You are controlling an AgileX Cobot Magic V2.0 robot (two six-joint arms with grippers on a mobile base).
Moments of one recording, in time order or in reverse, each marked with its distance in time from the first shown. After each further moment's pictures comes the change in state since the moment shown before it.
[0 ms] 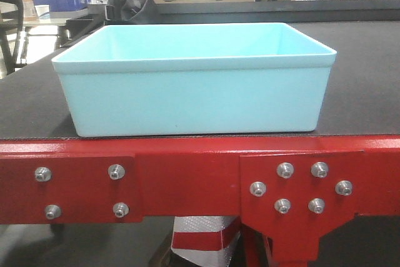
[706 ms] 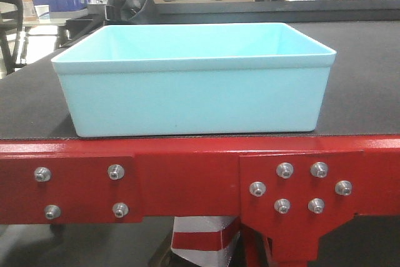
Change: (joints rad) left arm 0.002 -0.008 0.006 0.012 0.024 -0.037; right arm 0.000 -0.002 0.000 0.000 -0.002 0.000
